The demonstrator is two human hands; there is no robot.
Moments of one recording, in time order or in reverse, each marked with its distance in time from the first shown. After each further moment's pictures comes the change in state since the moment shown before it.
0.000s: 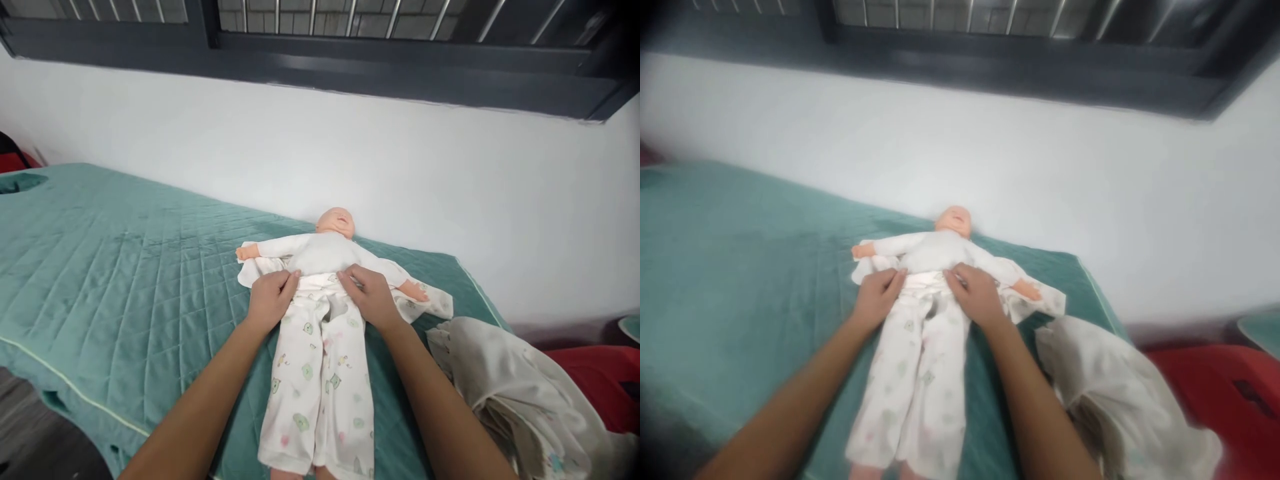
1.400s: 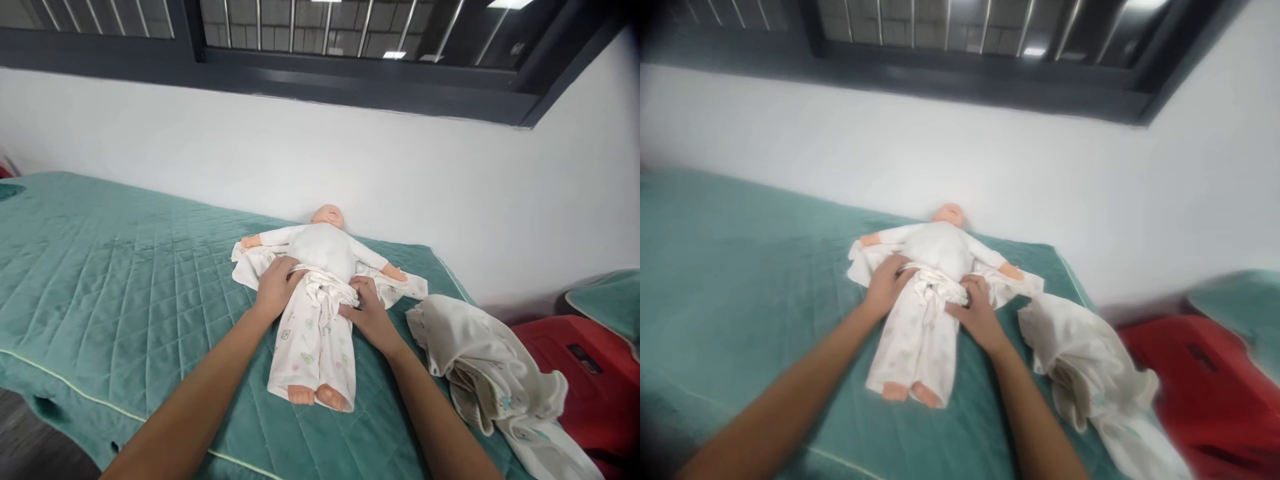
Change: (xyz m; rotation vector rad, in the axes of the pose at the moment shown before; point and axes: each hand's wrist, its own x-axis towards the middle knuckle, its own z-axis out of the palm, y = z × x) left_hand 0.011 0.005 0.017 -0.052 -0.041 0.153; right_hand -0.071 0.024 0.007 0.331 0.056 0.128
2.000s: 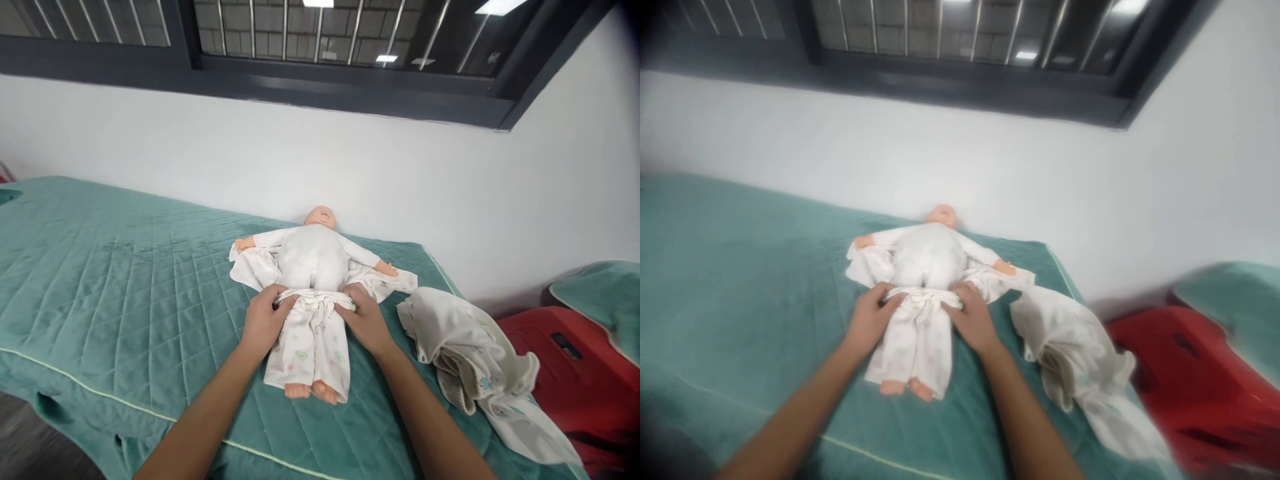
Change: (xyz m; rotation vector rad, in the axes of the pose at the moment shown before) left_hand -0.068 0.033 -0.025 -0.166 -0.058 -0.321; right_hand -0.015 -0.027 0.001 -0.125 0.010 -0.040
